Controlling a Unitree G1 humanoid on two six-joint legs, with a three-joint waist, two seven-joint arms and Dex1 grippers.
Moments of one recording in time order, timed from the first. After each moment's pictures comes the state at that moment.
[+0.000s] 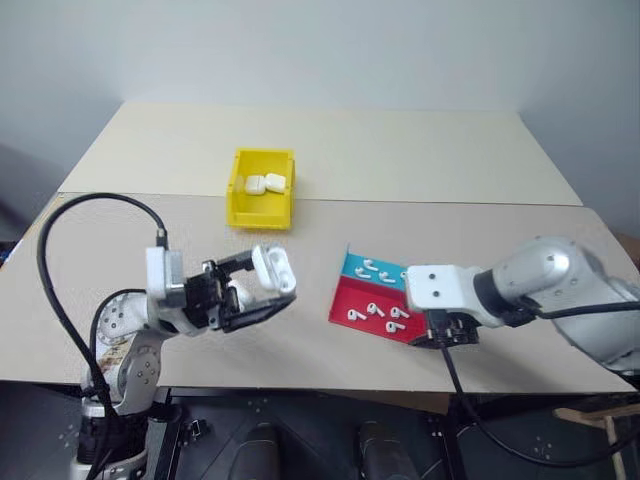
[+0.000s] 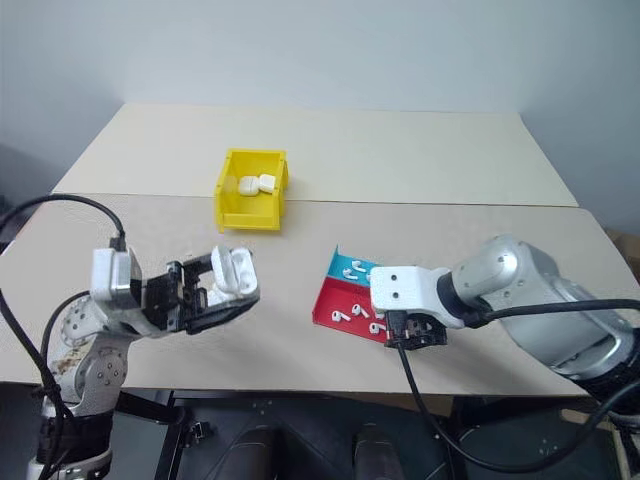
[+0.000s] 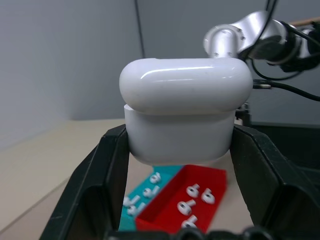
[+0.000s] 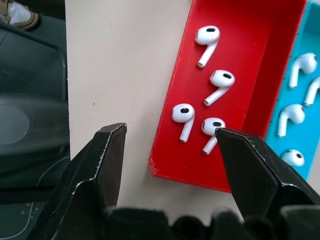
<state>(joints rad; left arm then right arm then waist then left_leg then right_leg) -0.18 0.45 0.19 -0.27 -0.62 0.12 -1.30 -0.72 -1.12 0.50 -0.60 0.22 0.91 1.18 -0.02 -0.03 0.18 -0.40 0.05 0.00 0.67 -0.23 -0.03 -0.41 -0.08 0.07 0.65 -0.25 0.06</state>
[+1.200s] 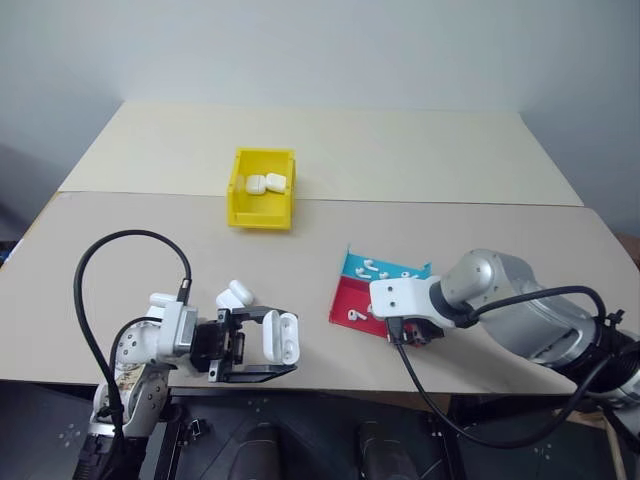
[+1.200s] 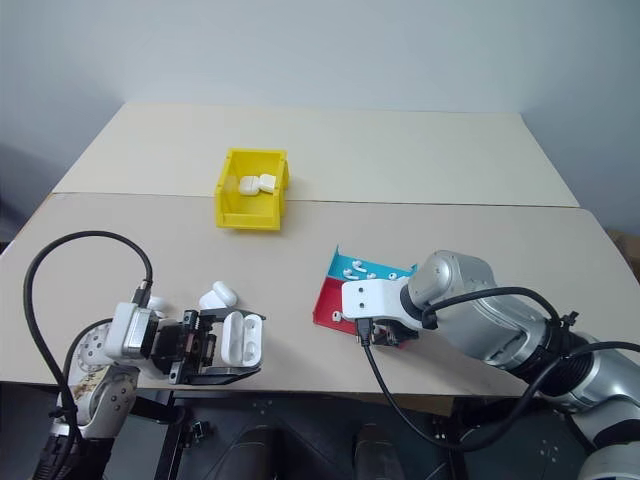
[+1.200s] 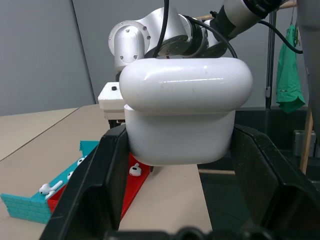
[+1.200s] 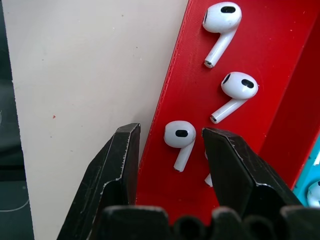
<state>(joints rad) -0.07 0.49 0.07 -0.22 -0.65 -0.05 -1.47 -0.80 -0.95 0.74 -0.49 -0.03 0.97 1.19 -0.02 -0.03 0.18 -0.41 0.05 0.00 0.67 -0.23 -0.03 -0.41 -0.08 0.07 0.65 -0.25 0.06</state>
